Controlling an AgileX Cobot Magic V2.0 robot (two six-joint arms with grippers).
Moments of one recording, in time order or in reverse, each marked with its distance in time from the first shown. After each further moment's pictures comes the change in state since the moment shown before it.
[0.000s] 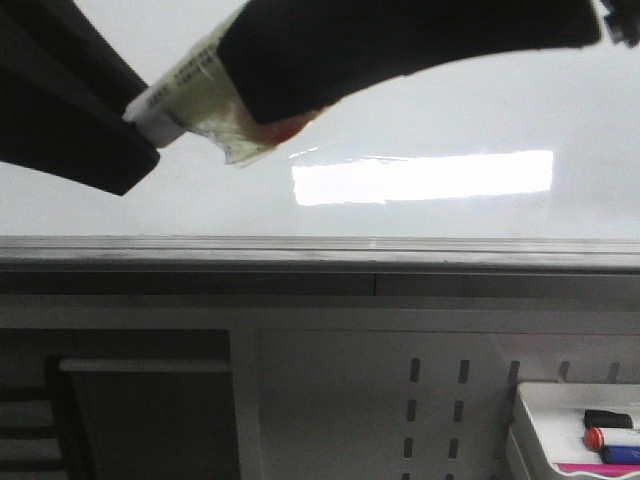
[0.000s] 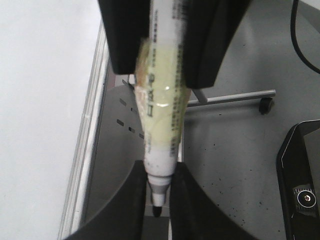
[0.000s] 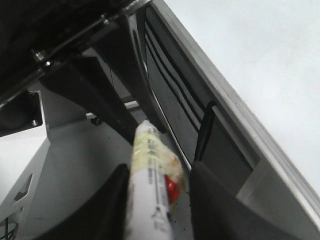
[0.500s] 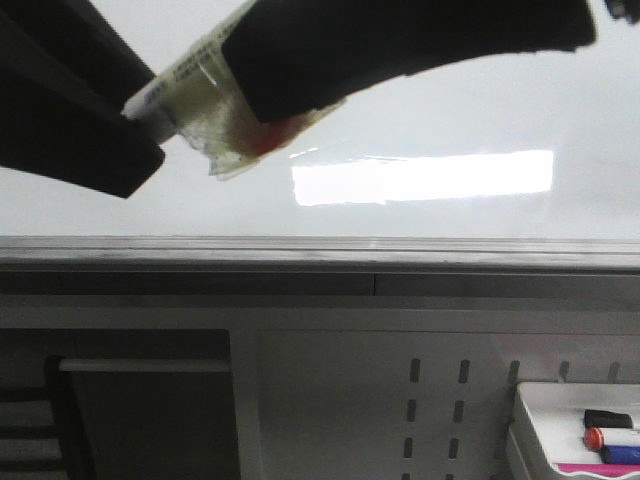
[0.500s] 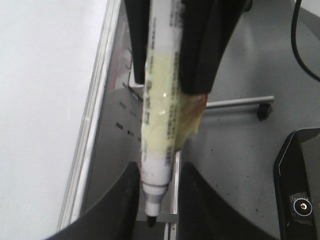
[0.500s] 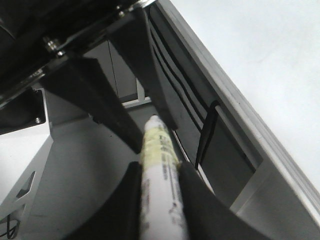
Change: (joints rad) left arm 0.000 -0.001 0.000 -0.038 -0.008 -0.004; right arm 0.002 0.000 0.000 0.000 0.002 -0.004
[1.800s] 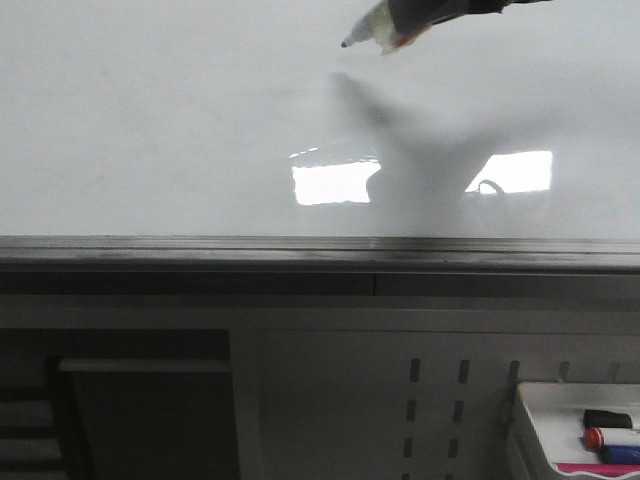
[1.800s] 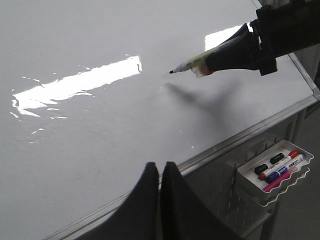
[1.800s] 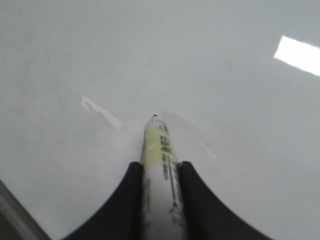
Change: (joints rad) left arm 0.452 -0.754 0.318 -0.135 -0.108 -0.507; right arm -0.418 0.264 -0.152 -0.059 -0.275 0.000
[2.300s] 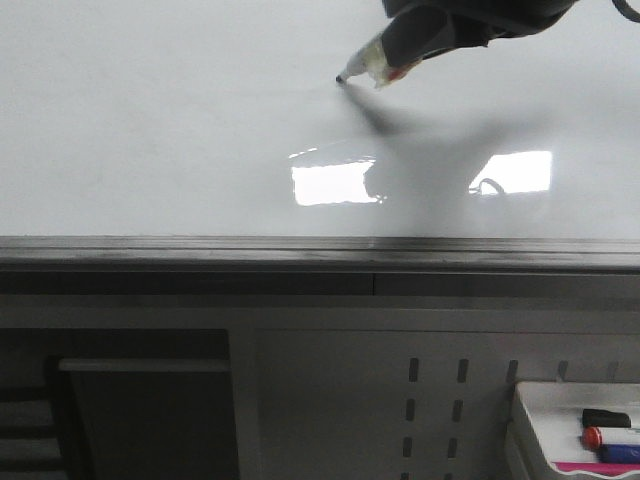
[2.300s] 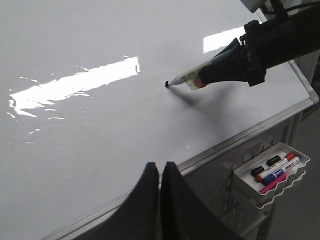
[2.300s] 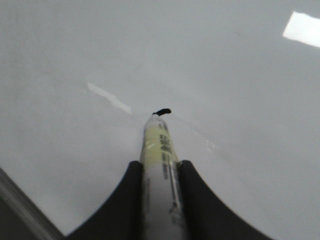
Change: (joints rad) left arm 0.000 0.000 0.000 -0.015 0.000 0.000; right arm -0.017 0.058 -0.015 0.039 0.046 0.000
